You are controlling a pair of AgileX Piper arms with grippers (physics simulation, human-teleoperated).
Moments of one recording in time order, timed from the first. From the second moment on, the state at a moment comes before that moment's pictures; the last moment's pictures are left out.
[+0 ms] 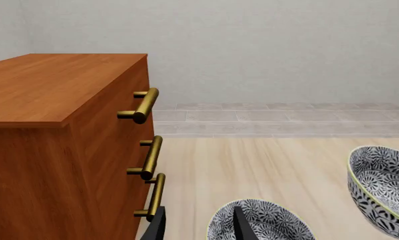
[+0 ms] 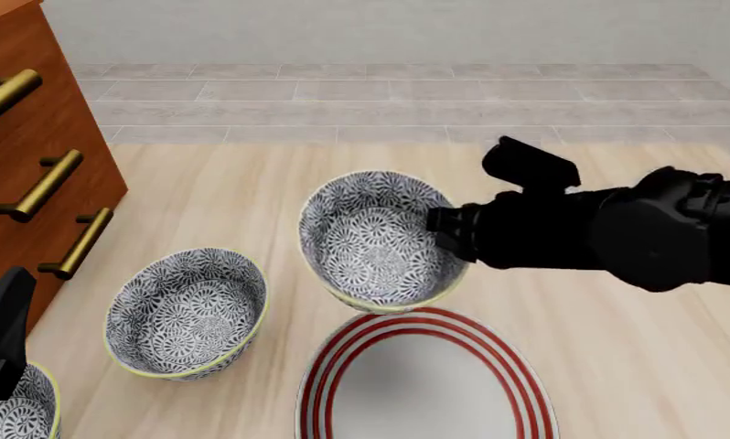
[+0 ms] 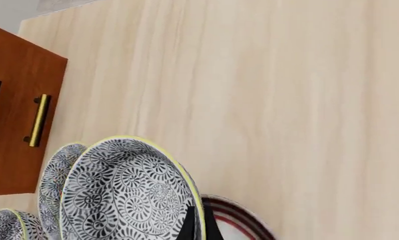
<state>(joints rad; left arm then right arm) 0.00 0.01 0.00 0.00 0.00 0.60 1.37 -0.73 0.18 0.63</state>
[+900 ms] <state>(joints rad) 0.00 0.01 0.00 0.00 0.00 0.65 1.13 -0.36 0.10 0.72</state>
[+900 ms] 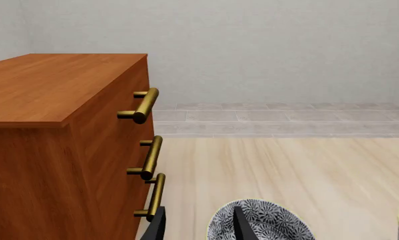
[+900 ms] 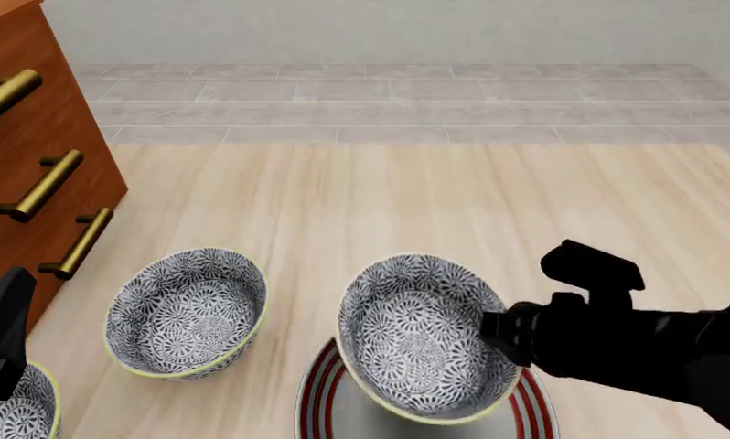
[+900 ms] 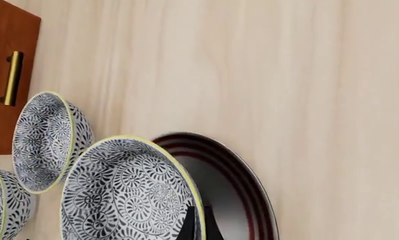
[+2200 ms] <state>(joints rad) 0.00 0.01 0.00 0.00 0.00 0.69 1.23 -0.30 -0.02 0.71</state>
